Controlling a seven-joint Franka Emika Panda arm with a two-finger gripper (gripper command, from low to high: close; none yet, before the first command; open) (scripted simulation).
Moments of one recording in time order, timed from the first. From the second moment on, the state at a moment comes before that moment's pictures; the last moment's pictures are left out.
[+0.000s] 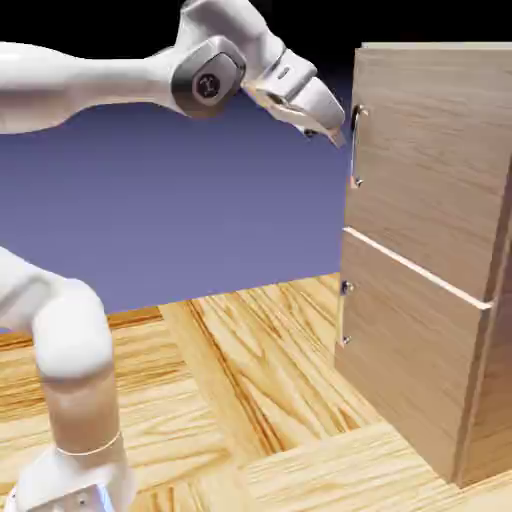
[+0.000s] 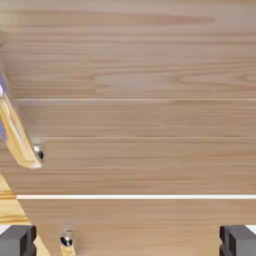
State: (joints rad) arm -0.07 -0.83 0.06 -2.36 0.12 2.36 0.74
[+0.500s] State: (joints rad) arm -0.43 -1.07 0.37 -2.38 0.77 2.40 0.47
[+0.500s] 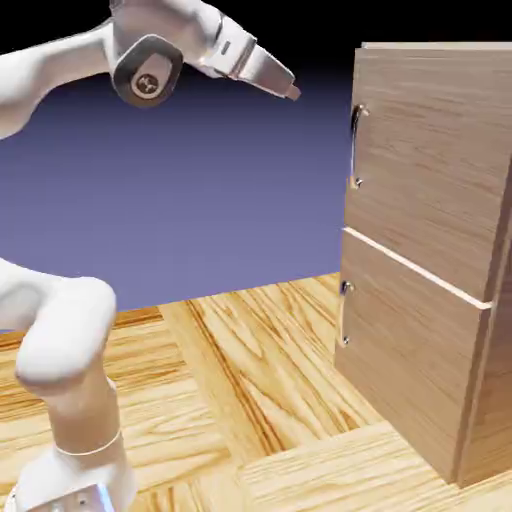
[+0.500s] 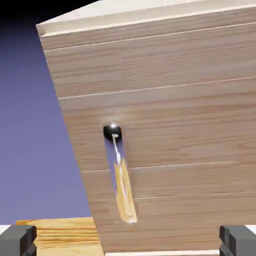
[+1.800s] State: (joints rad) arm -1.38 -1.62 1.11 -2.33 2.34 2.48 -0.17
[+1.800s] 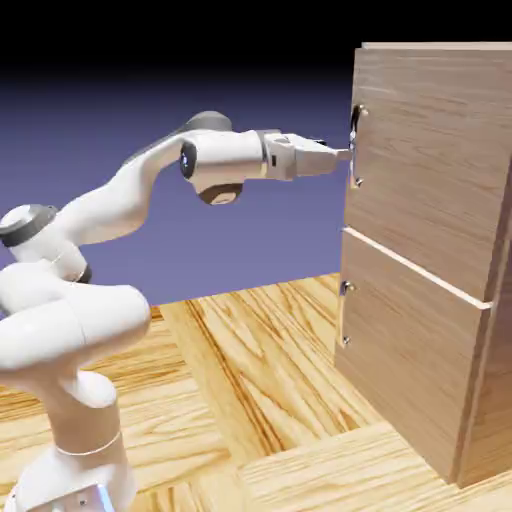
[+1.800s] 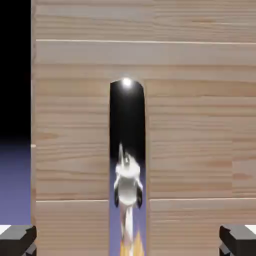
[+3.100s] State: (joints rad) arm -1.35 -1.01 0.22 -2.75 1.65 1.03 -1.00
